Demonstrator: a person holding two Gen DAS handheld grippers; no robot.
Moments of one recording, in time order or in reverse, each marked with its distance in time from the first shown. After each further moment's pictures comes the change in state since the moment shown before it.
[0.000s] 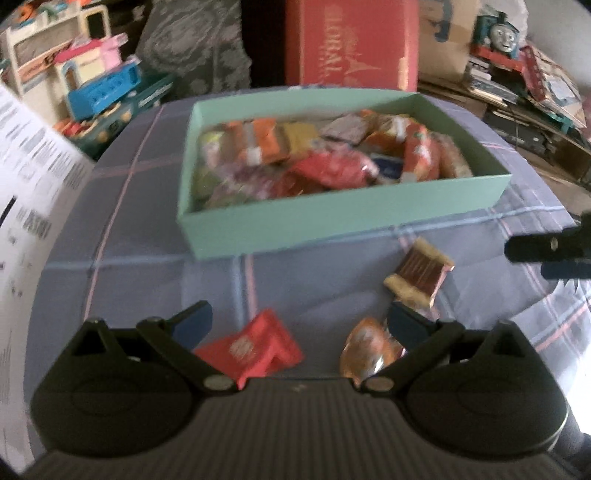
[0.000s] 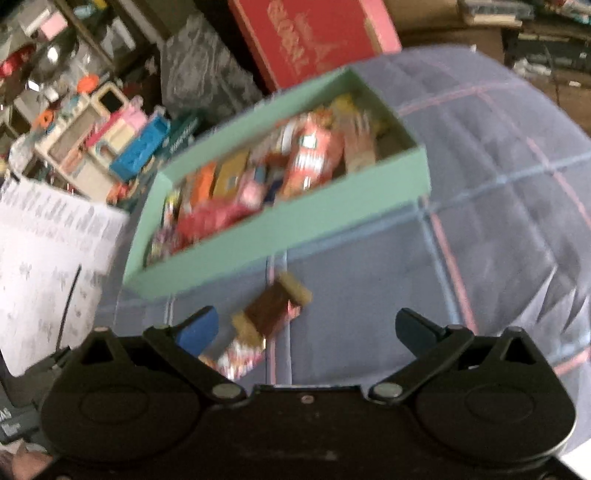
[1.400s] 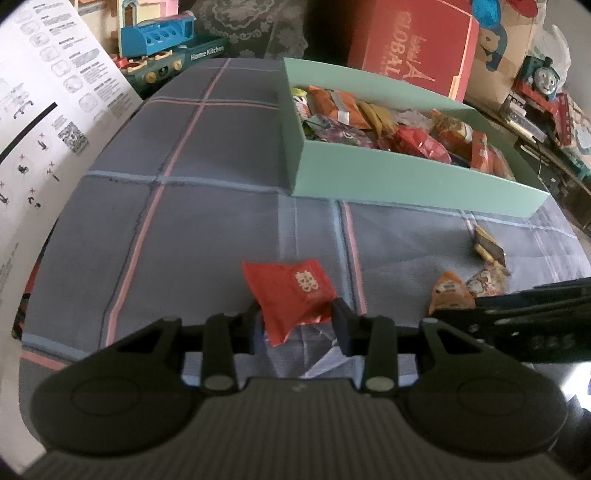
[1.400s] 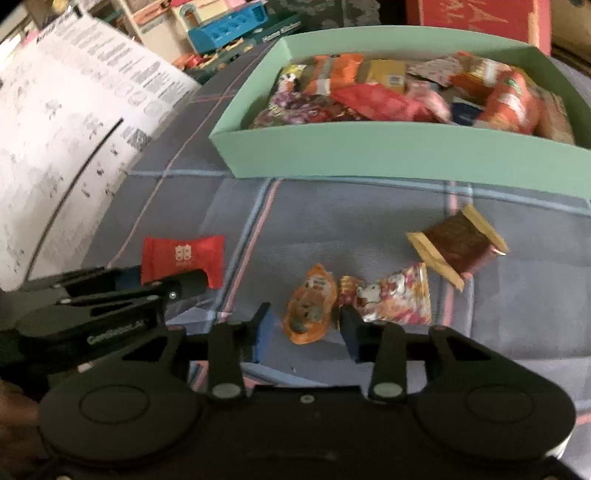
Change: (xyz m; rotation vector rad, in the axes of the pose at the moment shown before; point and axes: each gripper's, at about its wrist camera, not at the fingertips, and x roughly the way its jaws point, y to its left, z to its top) left arm 0.007 0.085 -0.049 -0.197 0.007 -0.038; right arm 0.073 0.139 -0.052 -0.401 0.189 0.002
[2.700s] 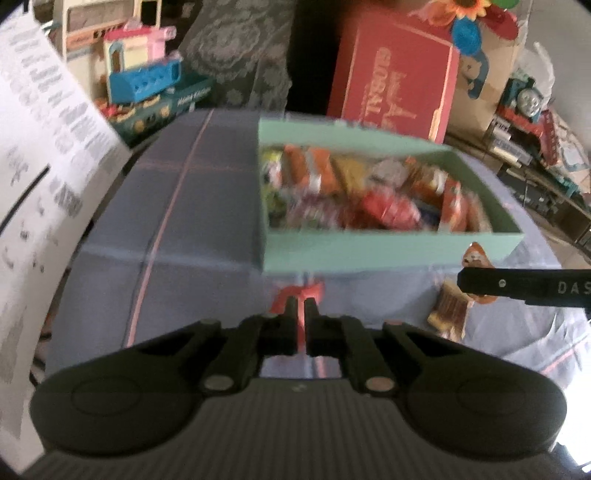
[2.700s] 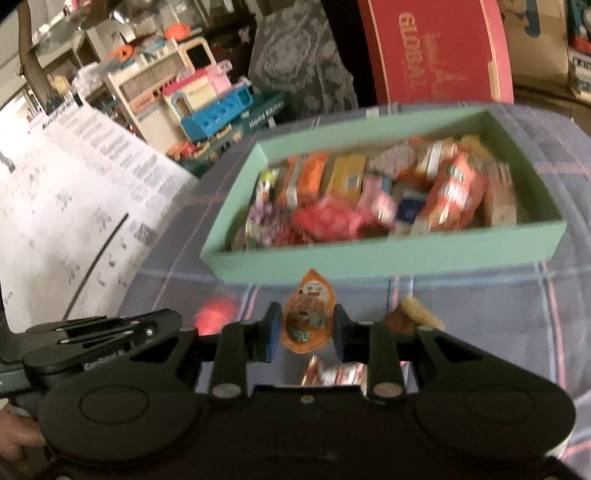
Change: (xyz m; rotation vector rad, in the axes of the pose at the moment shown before) left arm -0.036 -0.029 0.052 0.045 -0.103 -0.009; right arm -0.067 -0.051 0.033 0.097 -0.245 0.046
